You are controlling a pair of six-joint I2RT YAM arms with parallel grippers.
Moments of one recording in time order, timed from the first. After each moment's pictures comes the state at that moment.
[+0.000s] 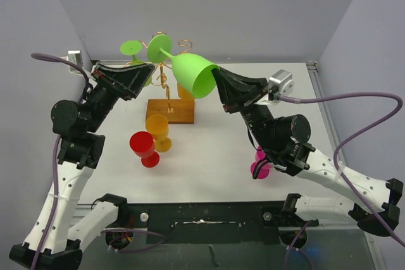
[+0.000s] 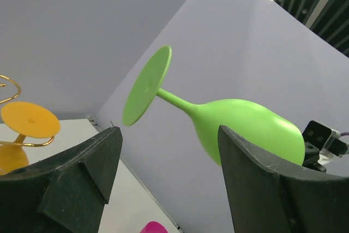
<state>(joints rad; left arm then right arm) -0.27 0.86 1.10 0.23 0.36 -1.00 1.08 1.04 1.14 0.49 0.35 -0.06</state>
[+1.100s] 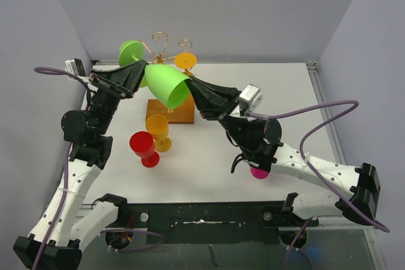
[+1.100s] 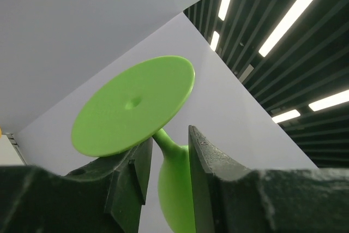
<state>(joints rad) -0.28 0.87 0.93 0.57 0.23 -1.39 1.08 1.23 1.05 0.93 0.11 -0.15</state>
